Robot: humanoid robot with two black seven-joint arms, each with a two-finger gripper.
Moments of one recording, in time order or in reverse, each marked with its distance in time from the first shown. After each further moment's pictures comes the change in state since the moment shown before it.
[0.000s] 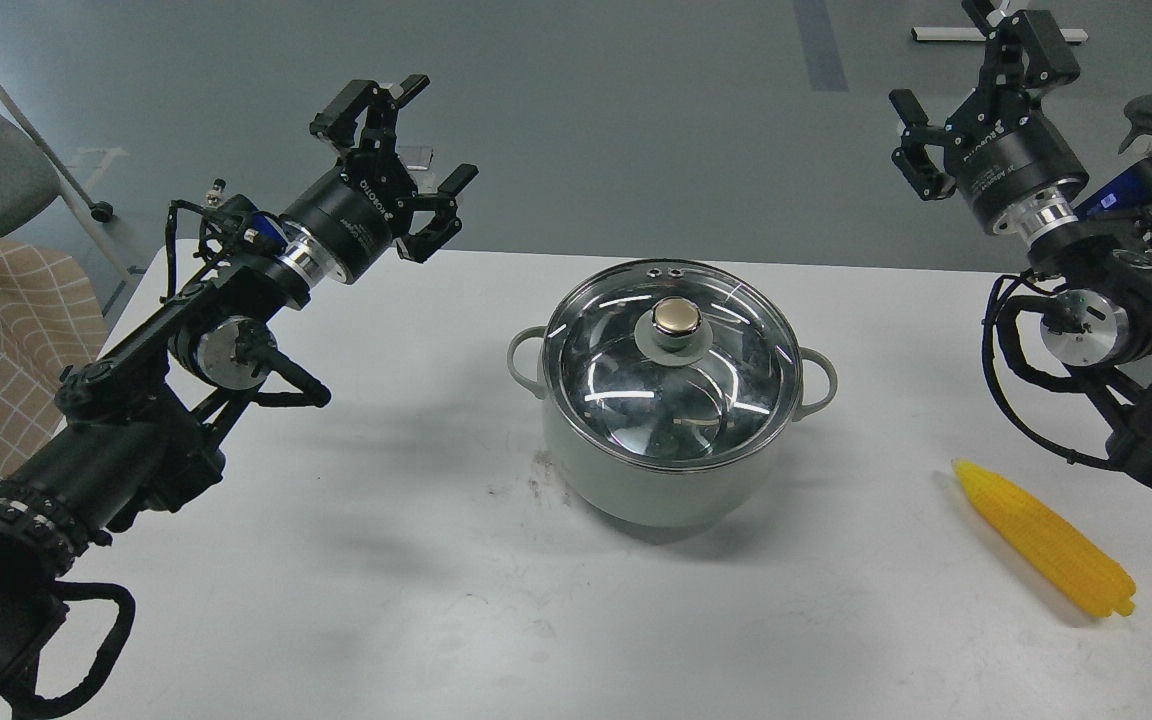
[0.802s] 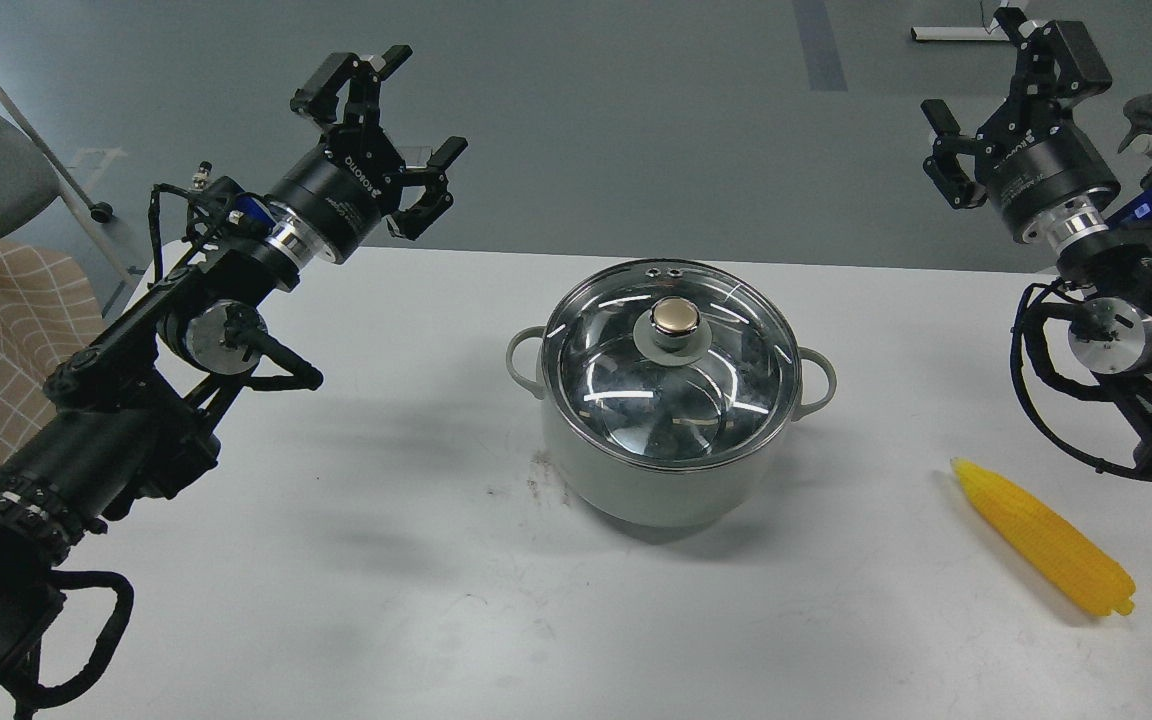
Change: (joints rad) left arm -0.018 0.008 -0.009 0.000 -0.022 -0.011 -0.012; right arm -0.007 -0.049 -0.015 -0.006 0.042 0.000 0.000
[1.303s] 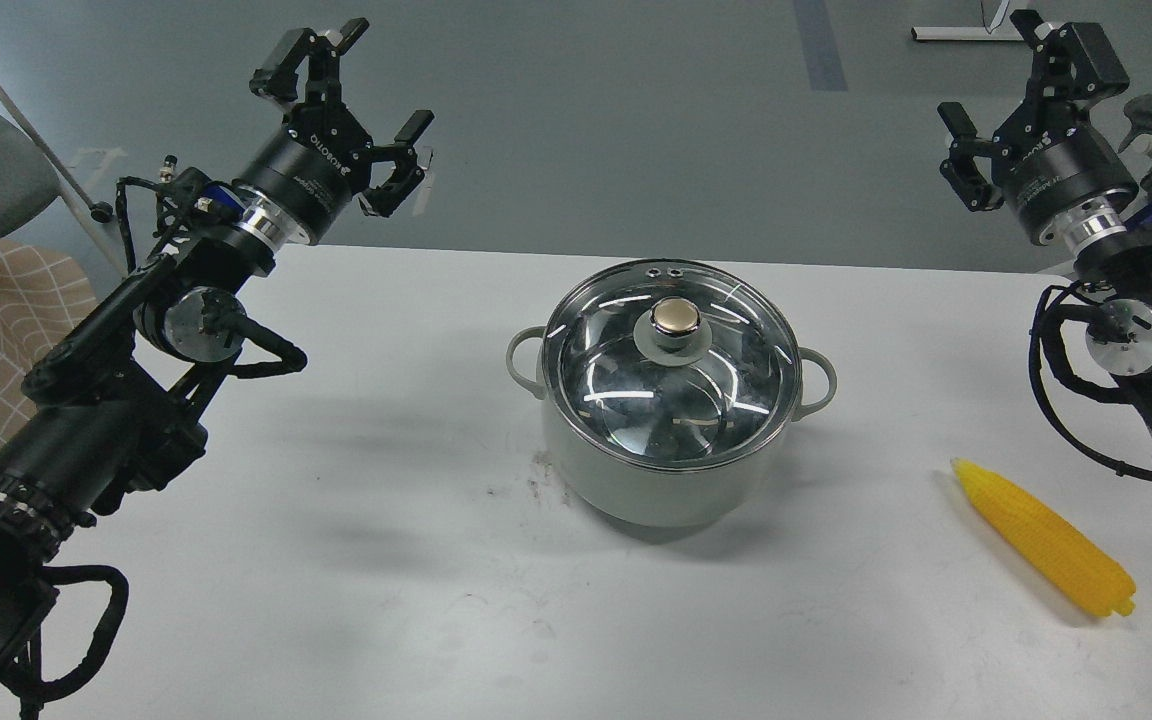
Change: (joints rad) left arm 0.011 0.008 -0.086 0.010 -0.006 0.026 0.001; right arm 0.004 -0.018 -0.013 -0.023 -0.046 -0.002 0.000
